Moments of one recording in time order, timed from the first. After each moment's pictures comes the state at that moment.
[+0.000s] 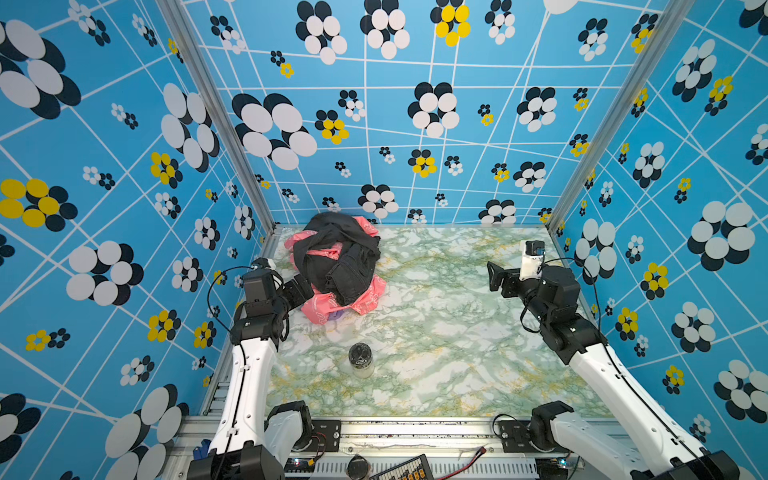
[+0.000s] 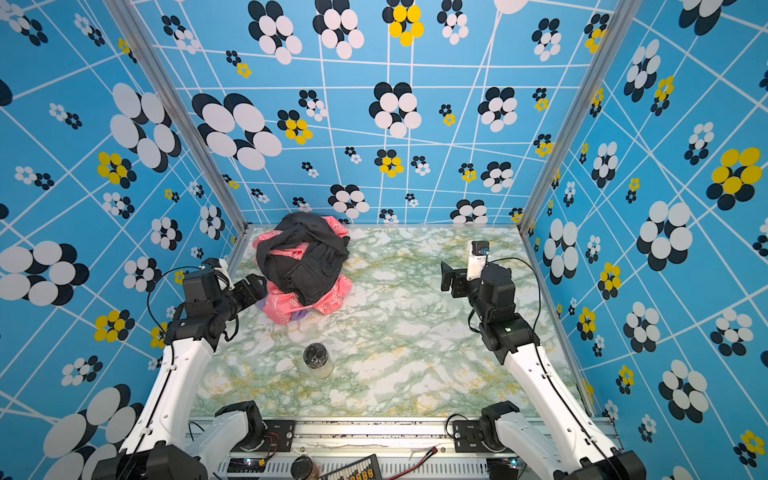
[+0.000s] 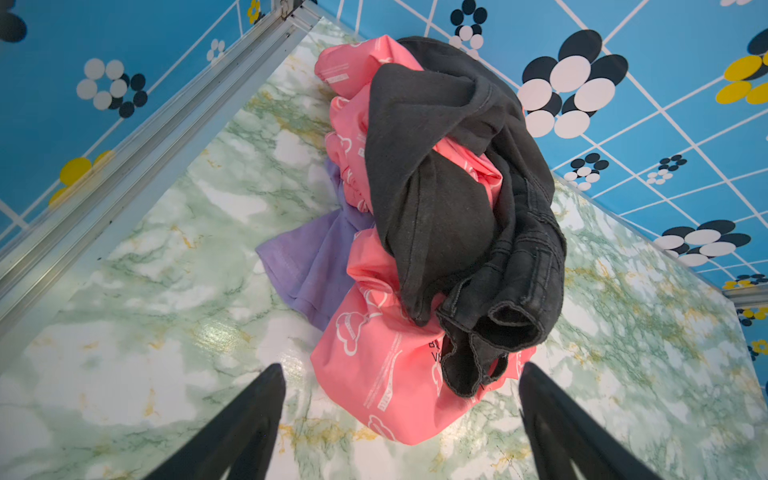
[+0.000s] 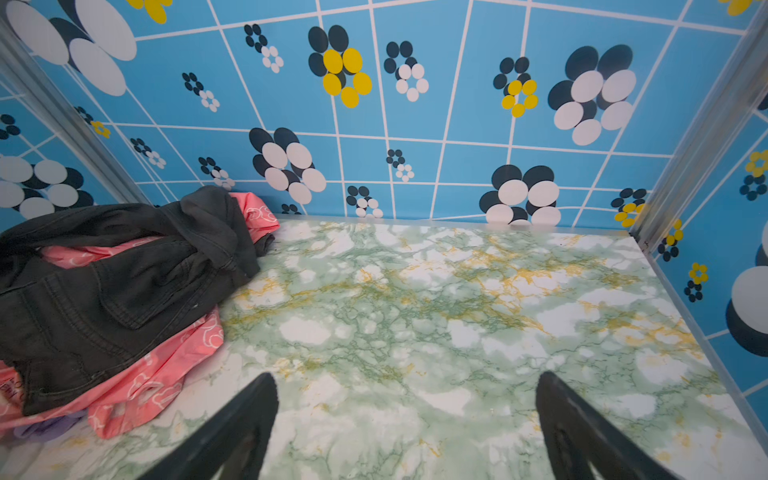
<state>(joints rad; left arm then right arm) 0.24 1.00 0.82 -0.44 0.22 -0.43 0.28 0.95 0.79 -0.10 0.09 0.09</state>
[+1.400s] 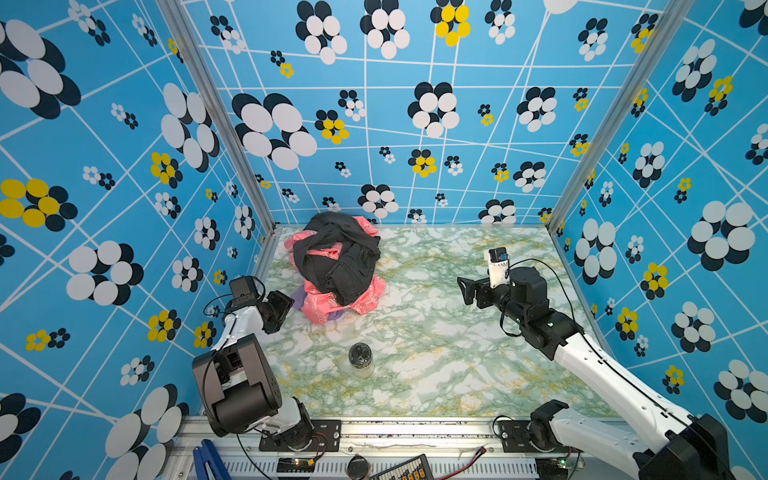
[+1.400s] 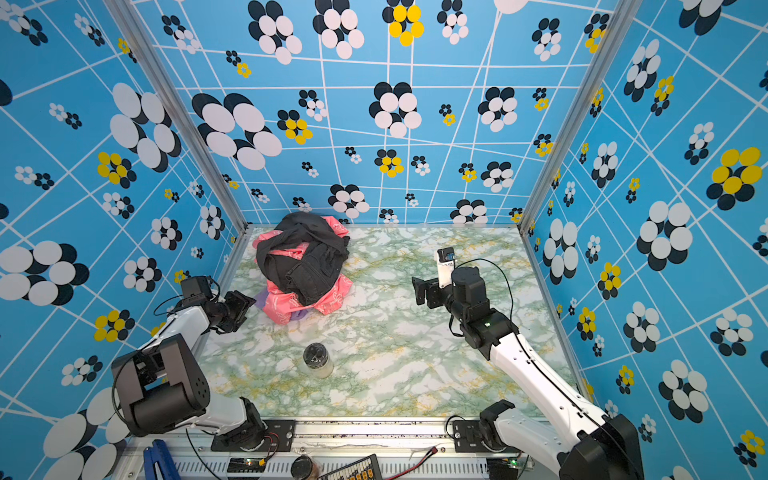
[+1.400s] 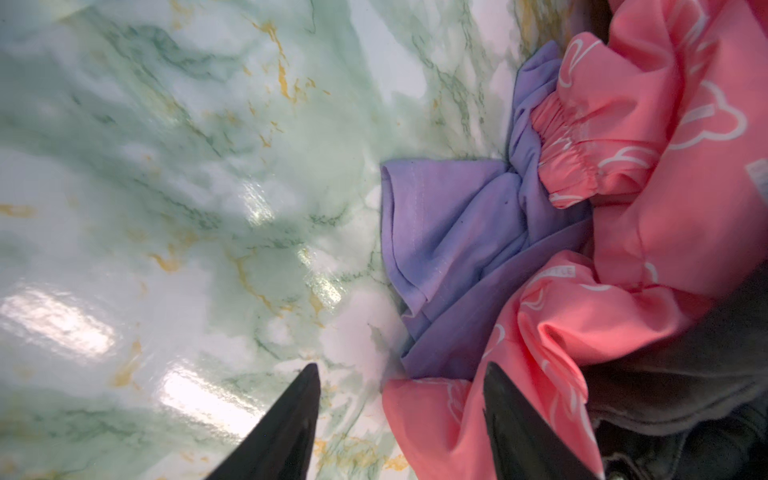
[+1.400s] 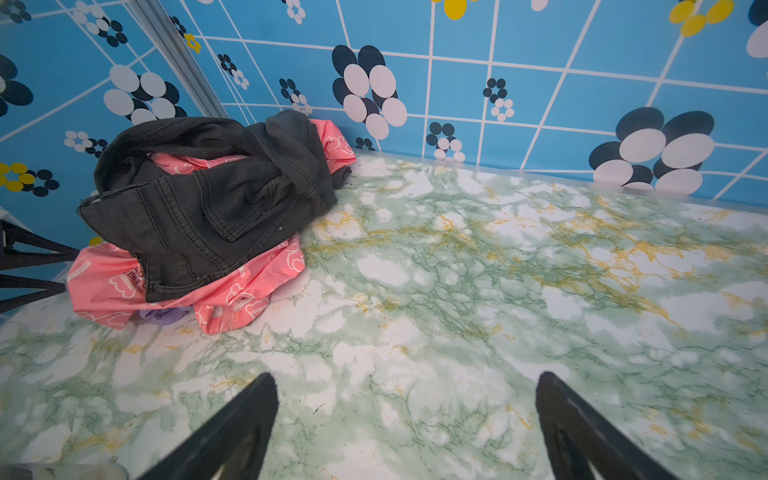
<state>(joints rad) 0.47 1.48 0.82 -0.39 0.41 -0.67 0.46 1.05 0.80 -0.14 0.05 0.12</state>
